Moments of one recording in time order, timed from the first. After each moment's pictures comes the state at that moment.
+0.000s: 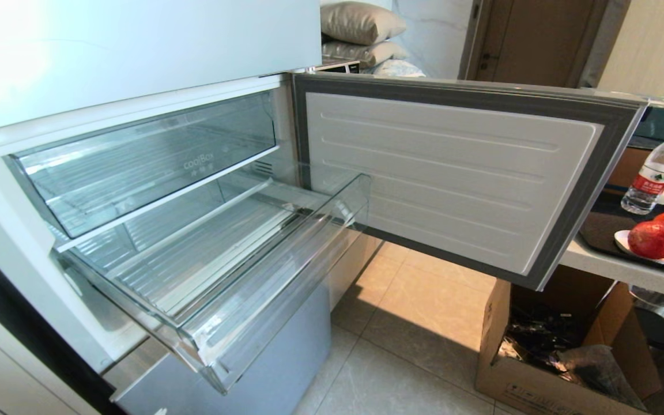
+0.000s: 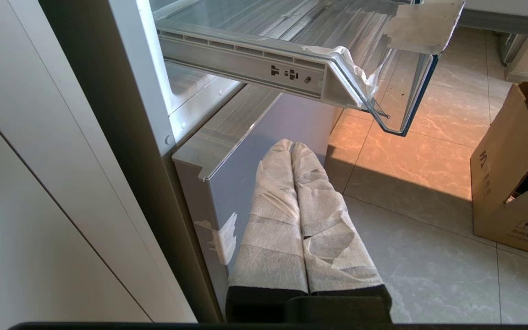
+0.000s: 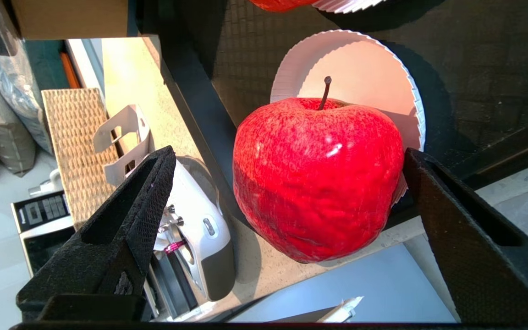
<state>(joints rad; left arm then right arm) 0.00 0.00 0.00 0.00 0.00 0.00 -0.65 2.16 -1.64 0.05 0.39 1.13</state>
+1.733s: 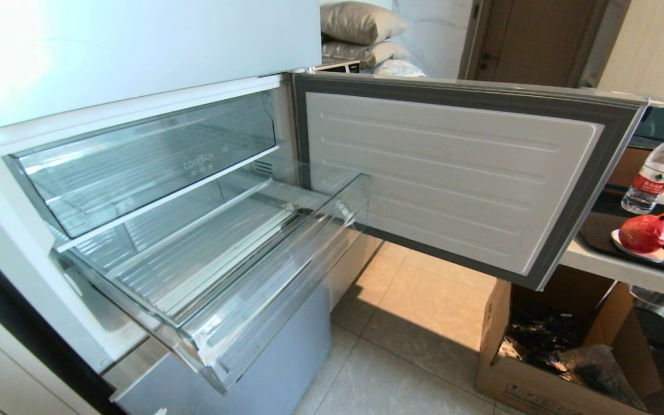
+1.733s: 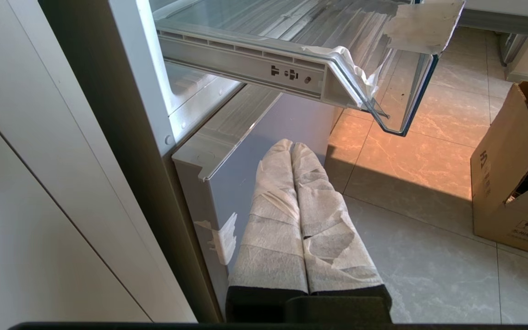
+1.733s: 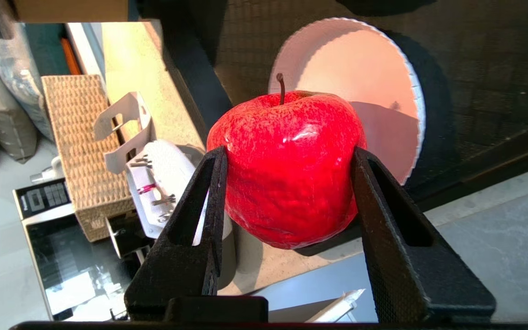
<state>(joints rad) 0.00 0.00 0.00 0.00 0.00 0.00 -0.65 2.16 -1.64 0.06 0.43 1.12</state>
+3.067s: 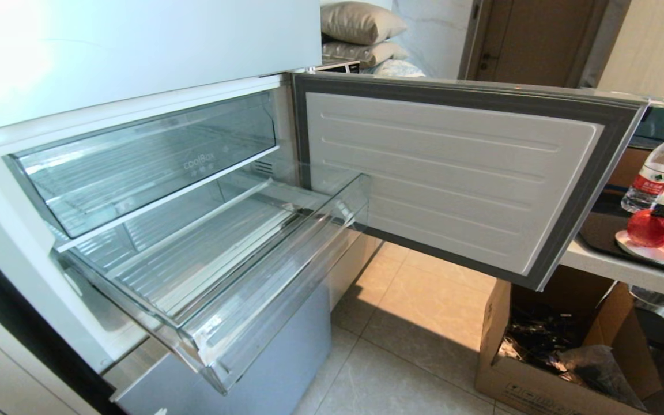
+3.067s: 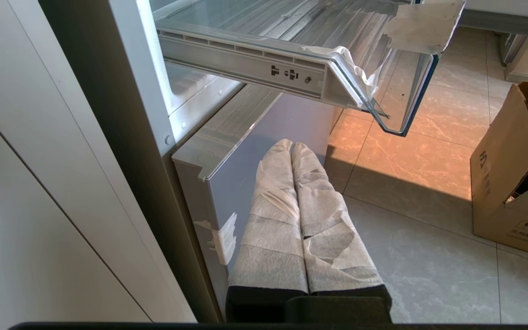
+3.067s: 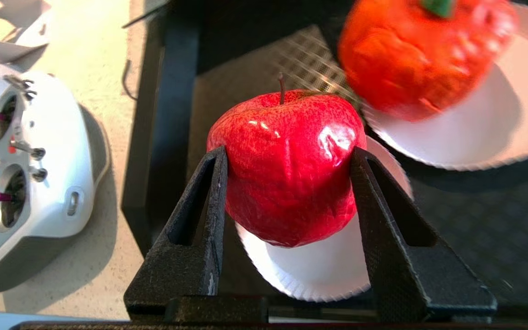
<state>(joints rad) 0.00 0.00 0.00 0.00 0.00 0.00 -0.59 2.16 -1.57 -0.17 0.24 0.36</state>
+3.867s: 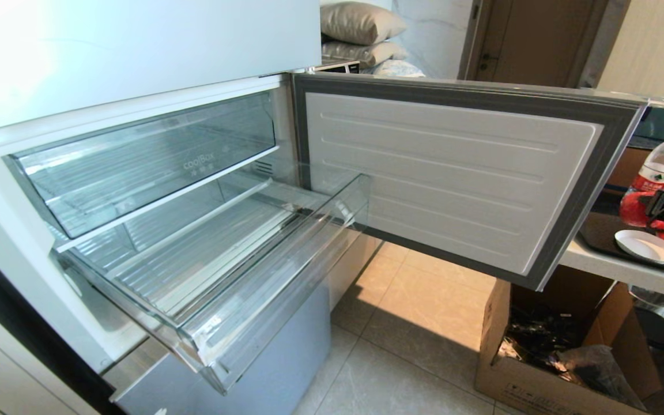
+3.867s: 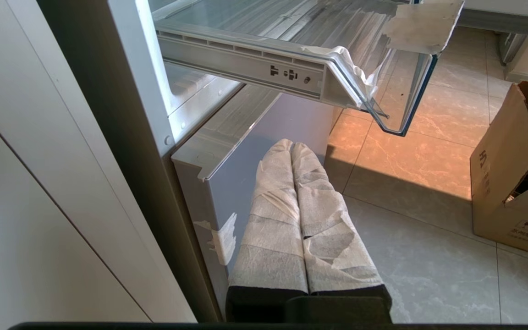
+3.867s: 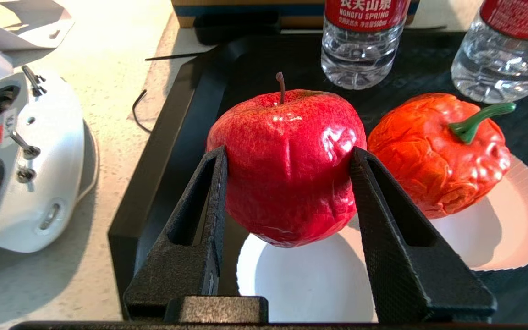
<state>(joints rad) 0.00 0.00 0.00 0.00 0.00 0.00 -0.52 2.17 -1.43 -0.55 0.15 0.11</state>
